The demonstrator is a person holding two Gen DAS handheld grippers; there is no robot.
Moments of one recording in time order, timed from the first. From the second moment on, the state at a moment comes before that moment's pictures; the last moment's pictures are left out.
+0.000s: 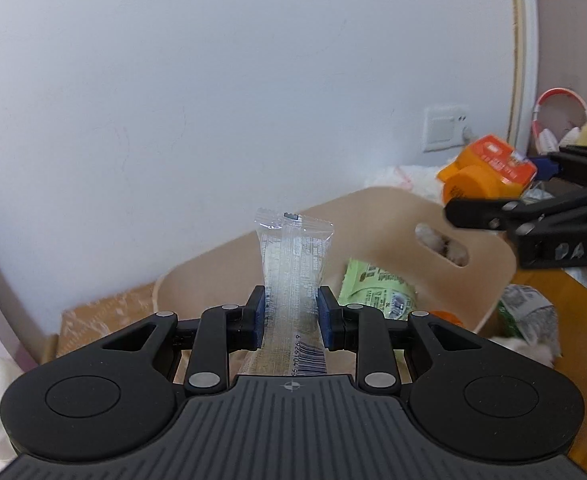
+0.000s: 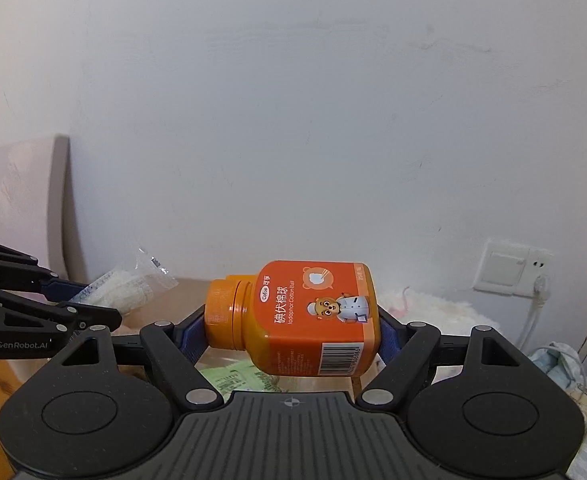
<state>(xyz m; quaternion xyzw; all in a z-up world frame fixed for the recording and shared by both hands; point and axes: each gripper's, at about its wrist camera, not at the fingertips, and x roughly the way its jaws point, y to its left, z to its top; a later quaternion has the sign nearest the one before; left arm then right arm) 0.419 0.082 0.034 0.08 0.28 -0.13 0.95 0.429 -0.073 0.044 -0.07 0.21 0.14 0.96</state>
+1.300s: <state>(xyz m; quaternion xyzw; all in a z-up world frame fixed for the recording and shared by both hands) 0.367 0.087 0.019 0.07 0.27 -0.05 0.96 0.389 -0.124 0.018 -0.06 0.18 0.12 0.97</state>
